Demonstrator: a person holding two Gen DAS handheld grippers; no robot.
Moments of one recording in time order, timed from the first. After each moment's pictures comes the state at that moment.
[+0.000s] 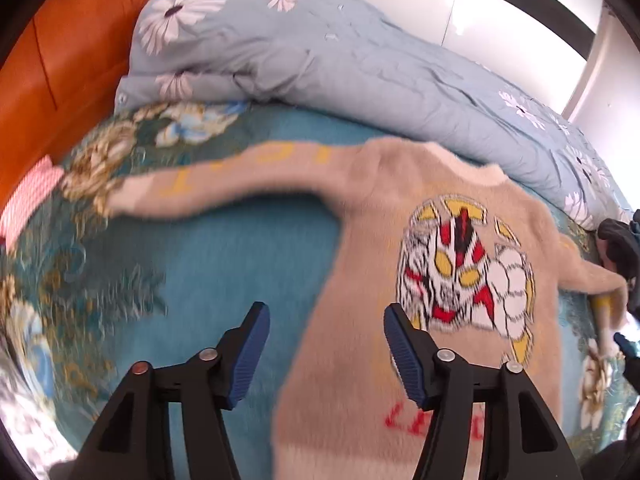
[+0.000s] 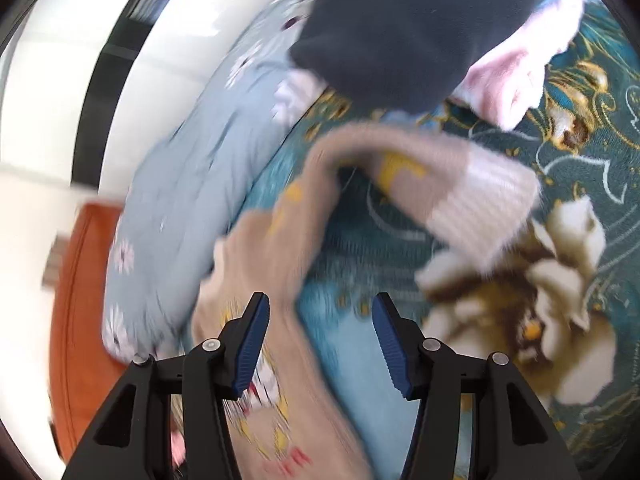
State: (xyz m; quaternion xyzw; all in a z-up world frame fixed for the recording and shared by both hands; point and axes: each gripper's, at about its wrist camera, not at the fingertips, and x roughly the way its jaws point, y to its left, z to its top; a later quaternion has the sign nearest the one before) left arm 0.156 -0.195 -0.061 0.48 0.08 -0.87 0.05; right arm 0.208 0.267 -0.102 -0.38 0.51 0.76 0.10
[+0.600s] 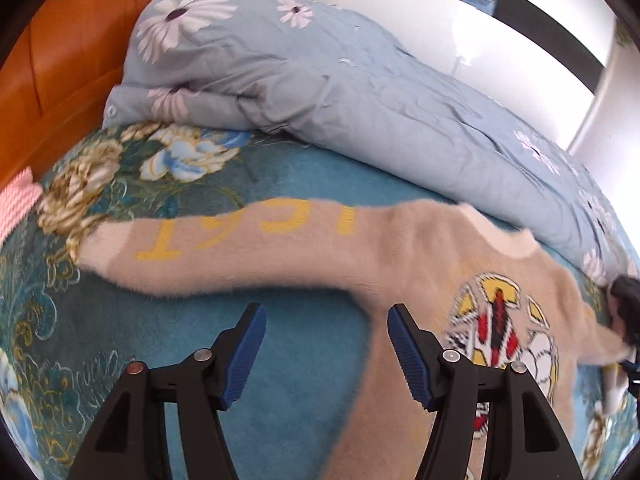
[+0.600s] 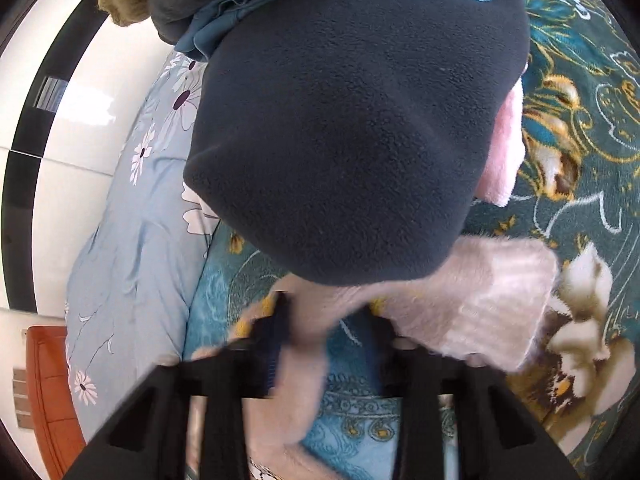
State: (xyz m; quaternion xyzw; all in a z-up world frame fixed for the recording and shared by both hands) left arm 0.082 -0.253 -0.088 0.45 0.14 -0.88 0.06; right arm 0.135 0.297 -0.114 -0.37 0.53 0.70 0.30
